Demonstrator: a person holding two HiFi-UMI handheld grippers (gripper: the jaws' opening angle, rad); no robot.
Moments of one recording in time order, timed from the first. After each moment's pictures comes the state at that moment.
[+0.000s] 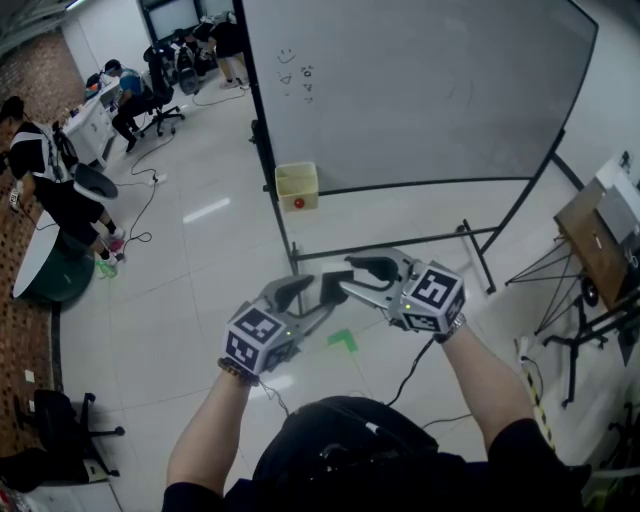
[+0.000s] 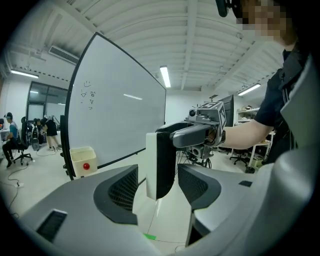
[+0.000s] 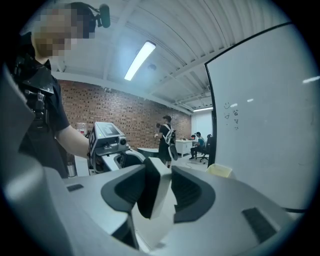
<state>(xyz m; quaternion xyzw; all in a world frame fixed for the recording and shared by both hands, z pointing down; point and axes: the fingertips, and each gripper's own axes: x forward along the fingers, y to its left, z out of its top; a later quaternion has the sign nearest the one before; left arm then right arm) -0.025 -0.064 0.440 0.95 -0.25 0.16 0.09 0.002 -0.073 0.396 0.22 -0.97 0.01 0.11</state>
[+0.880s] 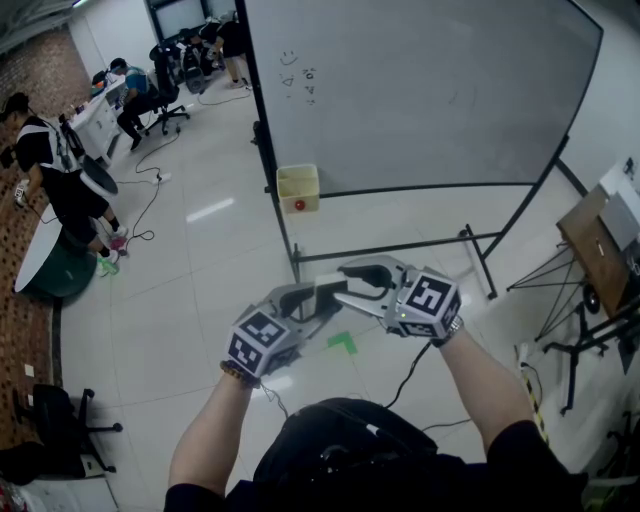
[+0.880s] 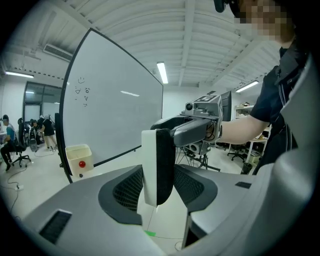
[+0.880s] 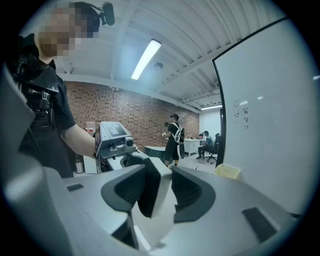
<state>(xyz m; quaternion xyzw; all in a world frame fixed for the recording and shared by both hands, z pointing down) -0.014 -0.059 0.451 0.95 -0.23 0.18 0.08 -0.007 -0.061 0.401 0.18 -0.98 0.02 0.13</state>
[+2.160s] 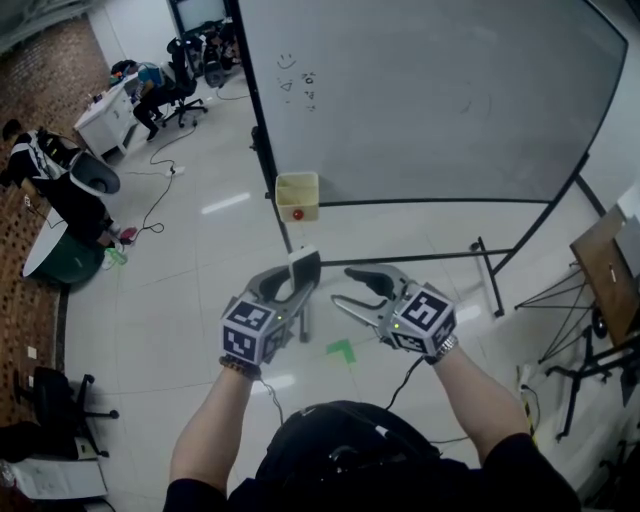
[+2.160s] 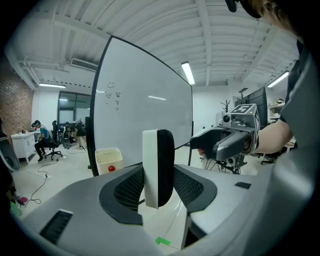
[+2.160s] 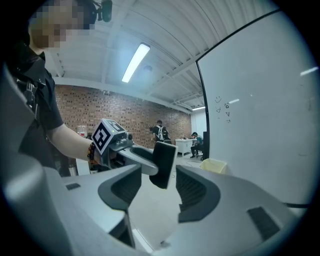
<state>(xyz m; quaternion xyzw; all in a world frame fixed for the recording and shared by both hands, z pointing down) -0.026 -0.147 0.448 0.90 -0.40 0.15 0.10 0.036 -0.105 0.419 0.22 -0.97 0.04 0.11</state>
